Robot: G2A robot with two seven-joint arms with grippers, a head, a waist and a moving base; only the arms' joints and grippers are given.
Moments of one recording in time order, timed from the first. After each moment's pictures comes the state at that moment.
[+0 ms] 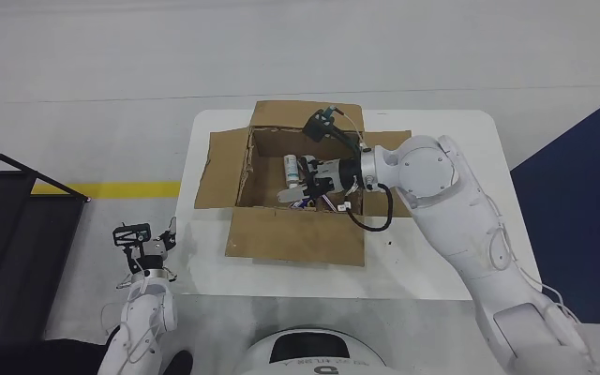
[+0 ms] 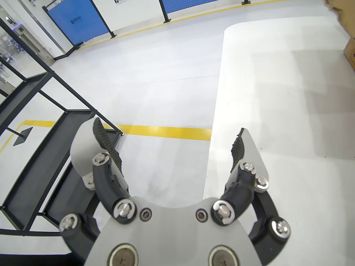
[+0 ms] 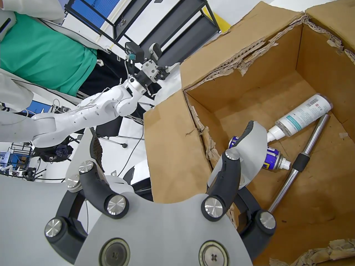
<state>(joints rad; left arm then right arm) 1.86 -1.29 -1.59 -1.55 1.42 0.30 0.22 -0.93 -1.19 1.04 -1.68 -0.16 -0.26 1.16</state>
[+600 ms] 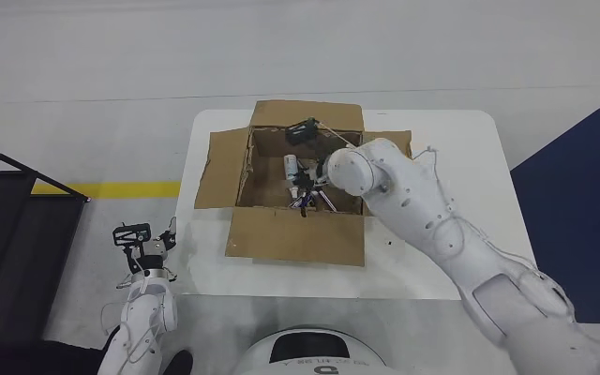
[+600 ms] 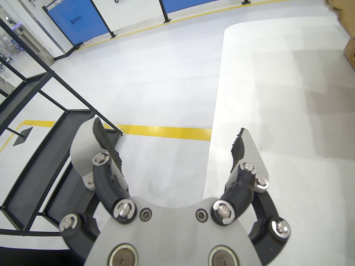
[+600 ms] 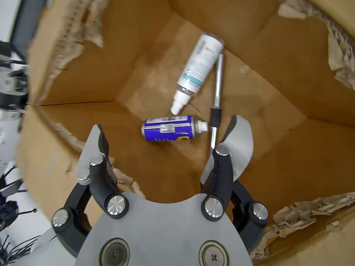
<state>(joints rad) 1.86 -1.29 -1.59 -1.55 1.42 0.30 0.22 -0.73 -1.28 0.67 -1.44 -0.72 0.26 1.13</state>
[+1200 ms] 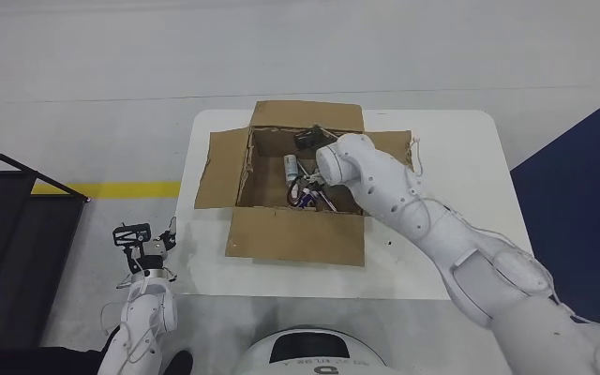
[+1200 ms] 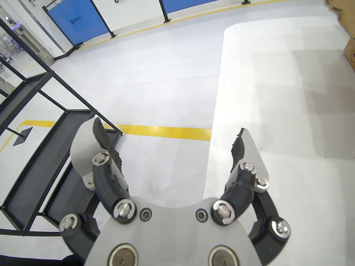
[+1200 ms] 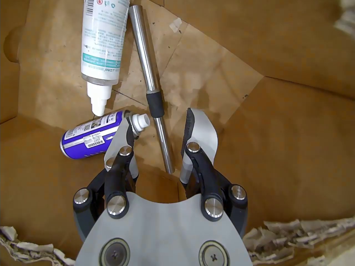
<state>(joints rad) 1.86 -1.29 -1.59 -1.55 1.42 0.30 0.22 -0.60 -1.39 0.53 -1.11 -0.79 0.35 1.19</state>
